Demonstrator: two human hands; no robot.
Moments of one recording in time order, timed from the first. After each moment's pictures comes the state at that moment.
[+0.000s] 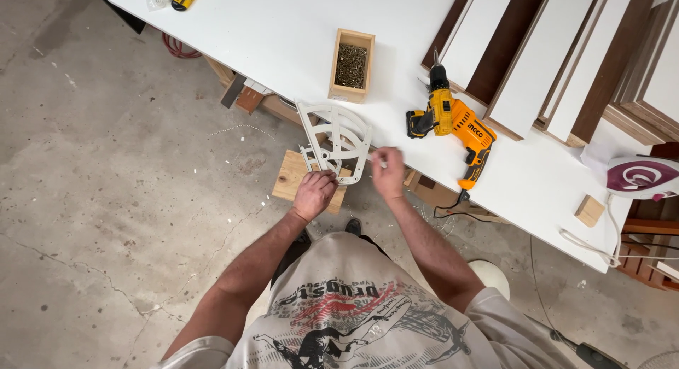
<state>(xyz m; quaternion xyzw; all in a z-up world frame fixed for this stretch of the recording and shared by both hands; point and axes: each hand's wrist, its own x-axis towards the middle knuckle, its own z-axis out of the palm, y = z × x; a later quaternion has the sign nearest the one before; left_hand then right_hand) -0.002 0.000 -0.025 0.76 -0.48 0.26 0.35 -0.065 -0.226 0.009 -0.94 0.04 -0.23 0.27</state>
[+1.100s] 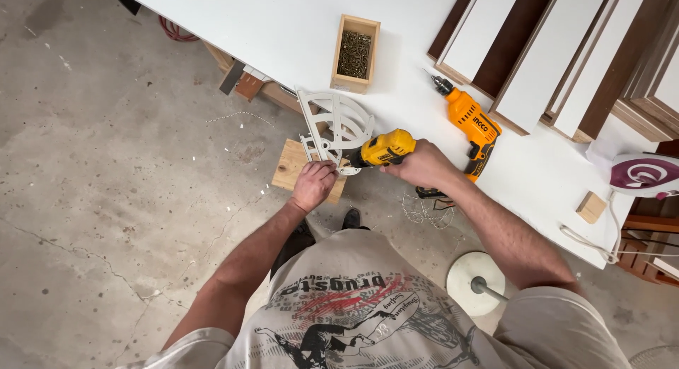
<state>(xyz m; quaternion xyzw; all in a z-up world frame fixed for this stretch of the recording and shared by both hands) 0.003 -0.002 -0.036 0.77 -0.48 0.26 0.33 -0.052 -0.222 0.260 -0.87 0.30 0.24 0.32</state>
